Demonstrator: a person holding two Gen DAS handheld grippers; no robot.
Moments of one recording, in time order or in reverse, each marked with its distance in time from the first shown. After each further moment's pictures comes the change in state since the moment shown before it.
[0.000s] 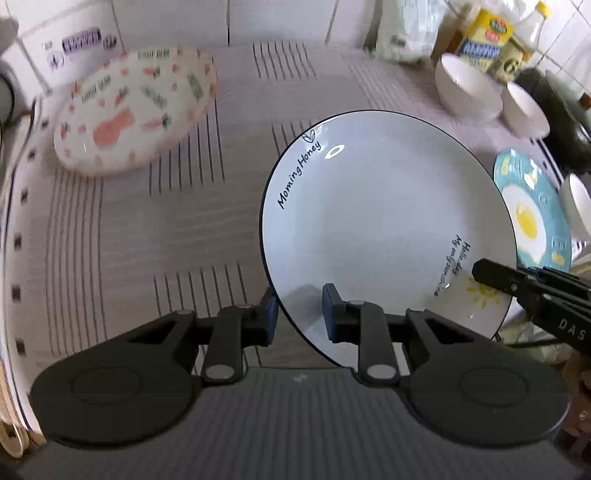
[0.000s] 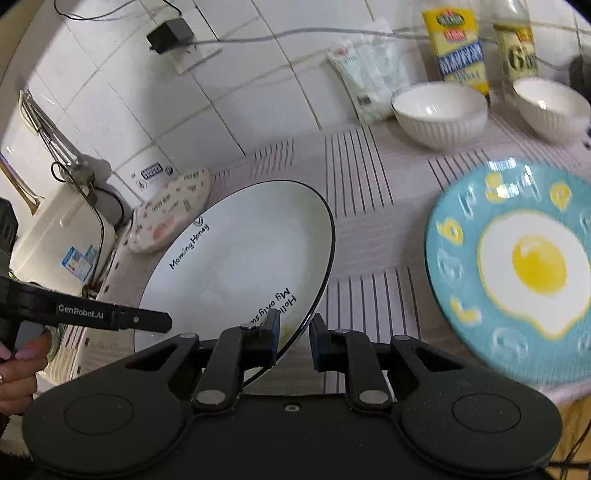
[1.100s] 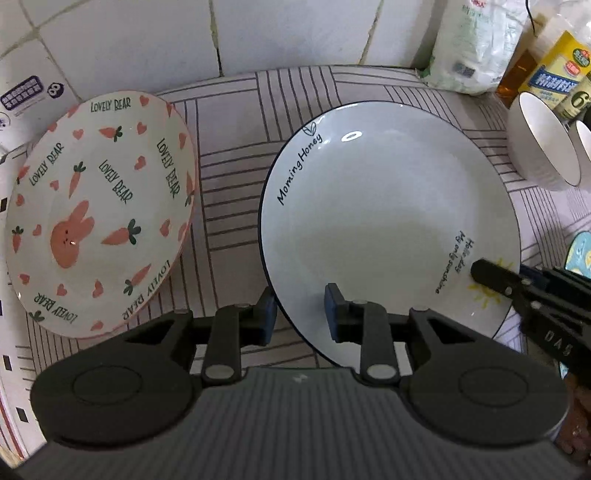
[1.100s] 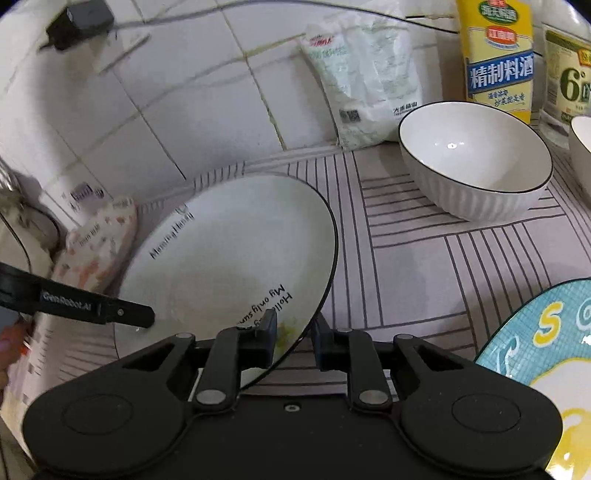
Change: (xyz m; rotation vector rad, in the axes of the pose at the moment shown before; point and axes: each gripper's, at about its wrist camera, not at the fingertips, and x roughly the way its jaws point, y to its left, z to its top) left arm 0.087 0.016 0.120 -0.010 0.093 0.065; right arm 0.111 -0.031 0.090 -0.034 0.042 -0.122
